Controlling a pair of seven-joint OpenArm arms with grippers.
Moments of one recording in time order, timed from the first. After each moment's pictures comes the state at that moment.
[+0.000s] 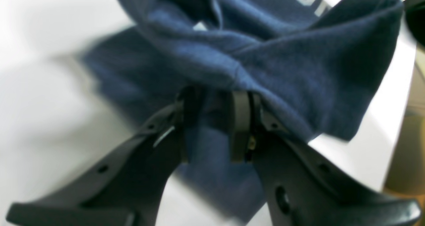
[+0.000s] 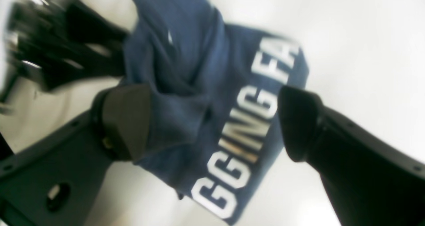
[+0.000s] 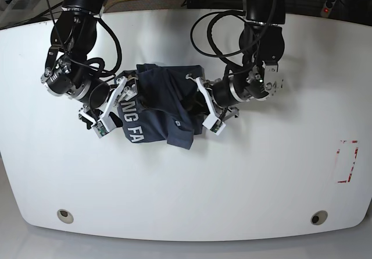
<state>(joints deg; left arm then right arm) -3.7 2.3 1.9 84.2 -21.1 -39.8 44.7 0.6 7.8 16.5 105.3 38.8 40.7 -72.4</state>
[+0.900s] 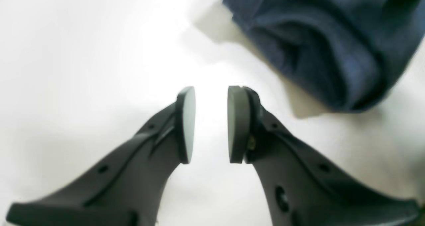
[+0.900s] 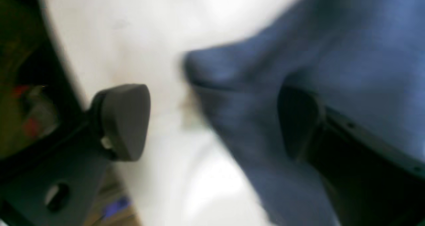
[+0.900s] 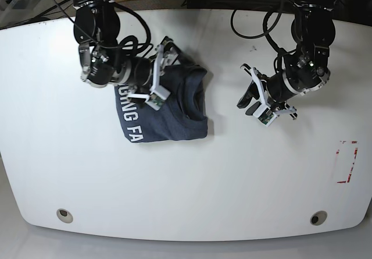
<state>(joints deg) 1.8 -15.8 1.7 102.6 -18.7 -39.4 45.8 -3.1 11.2 -2.3 105.7 39.6 41.1 -70.1</state>
